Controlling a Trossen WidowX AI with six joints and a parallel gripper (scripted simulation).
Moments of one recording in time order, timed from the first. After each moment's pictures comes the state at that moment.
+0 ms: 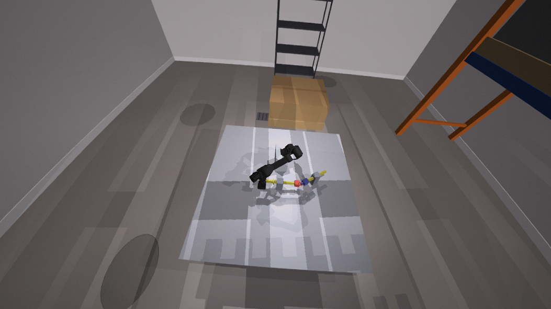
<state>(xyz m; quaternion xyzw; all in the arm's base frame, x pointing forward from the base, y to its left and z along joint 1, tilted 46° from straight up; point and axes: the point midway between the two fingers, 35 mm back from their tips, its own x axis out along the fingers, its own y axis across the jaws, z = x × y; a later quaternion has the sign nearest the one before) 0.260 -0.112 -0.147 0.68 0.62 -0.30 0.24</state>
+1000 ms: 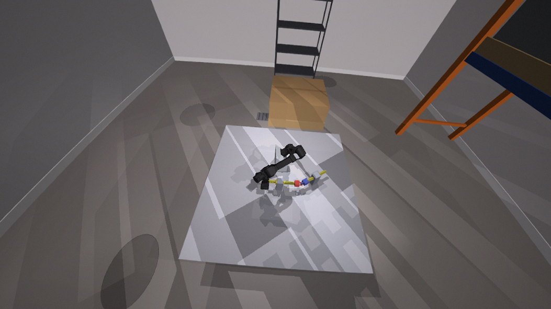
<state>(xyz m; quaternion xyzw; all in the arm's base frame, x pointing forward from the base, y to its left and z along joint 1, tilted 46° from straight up) 0.262 -0.095 -0.130 0.68 0.62 -0.30 0.24</state>
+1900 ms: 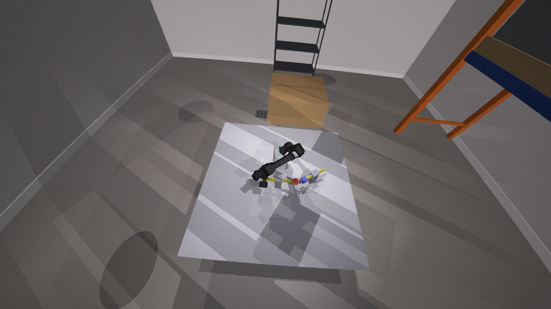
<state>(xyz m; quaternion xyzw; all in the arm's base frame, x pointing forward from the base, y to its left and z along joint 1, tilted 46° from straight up) 0.262 -0.095 -0.130 0.68 0.62 -0.30 0.24</state>
